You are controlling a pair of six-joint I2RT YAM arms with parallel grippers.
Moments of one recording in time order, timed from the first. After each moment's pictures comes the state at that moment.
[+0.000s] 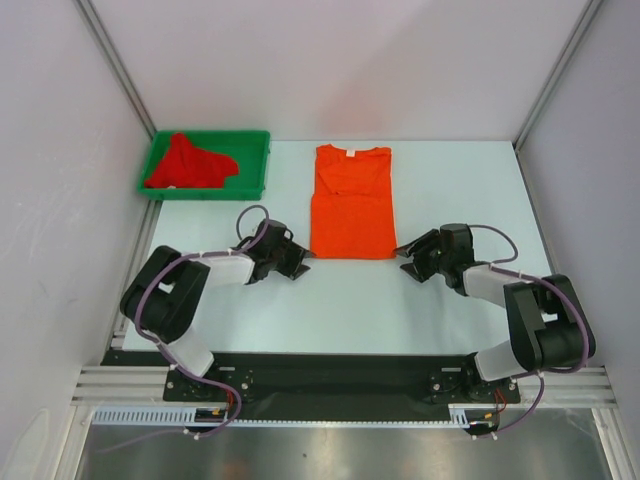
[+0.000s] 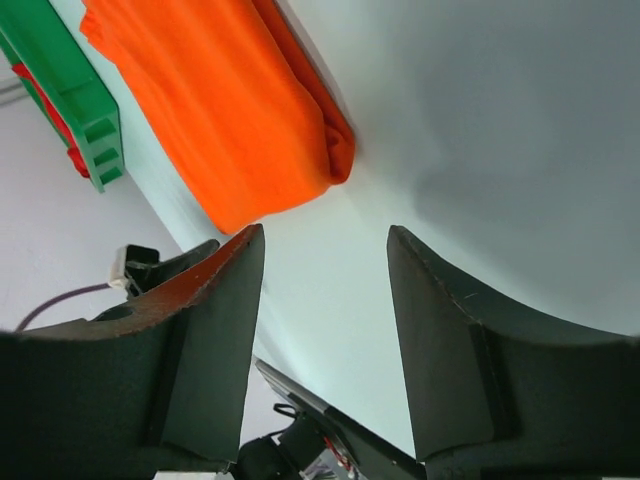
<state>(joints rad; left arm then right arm) -0.48 1.66 0.72 0.10 0.10 -1.47 0.20 1.45 0.53 0.17 -0.26 1.21</state>
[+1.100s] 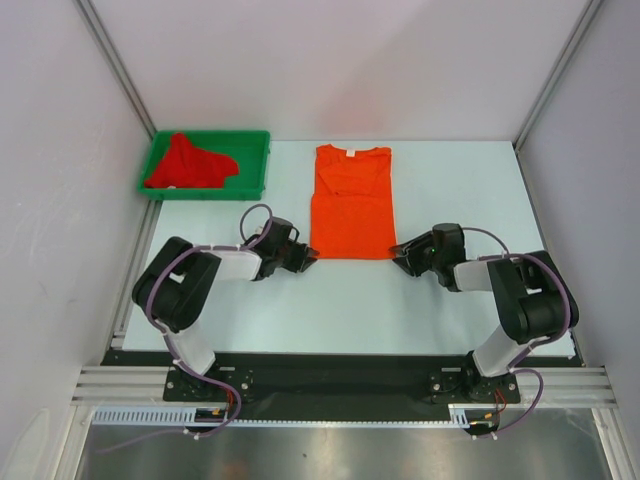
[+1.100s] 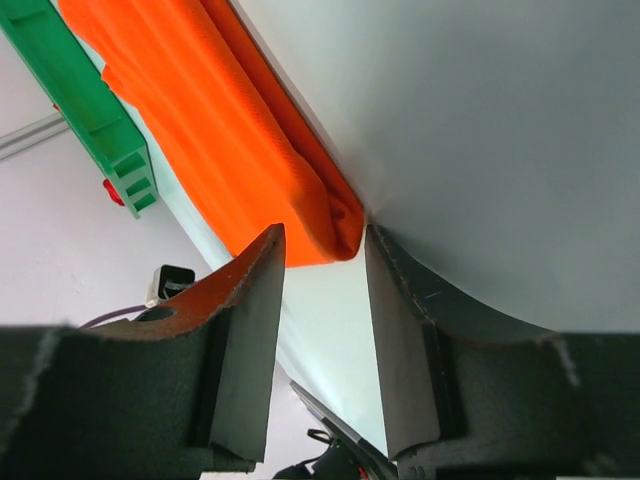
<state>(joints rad) -0.50 1.75 0.77 0.14 0.06 -1.59 0.21 1.62 0.54 0.38 -0.22 1.33</state>
